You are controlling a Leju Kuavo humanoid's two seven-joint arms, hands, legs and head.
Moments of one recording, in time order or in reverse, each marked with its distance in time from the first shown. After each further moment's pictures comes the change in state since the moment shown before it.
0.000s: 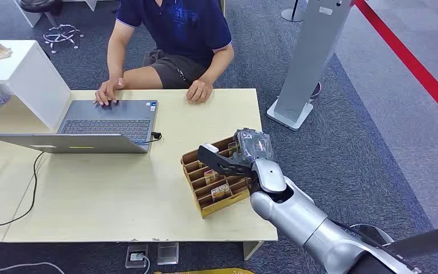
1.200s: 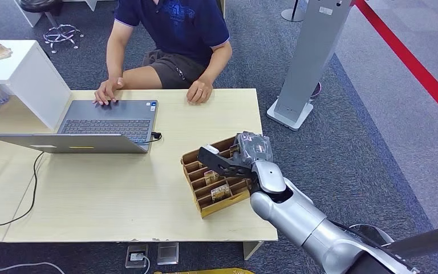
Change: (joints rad) left arm 0.000 0.000 0.000 0.000 0.000 -0.001 0.001; right arm 0.001 0.008 0.000 0.035 -0.016 -0.008 -0.015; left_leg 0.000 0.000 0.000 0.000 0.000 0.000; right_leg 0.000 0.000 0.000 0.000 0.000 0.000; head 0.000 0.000
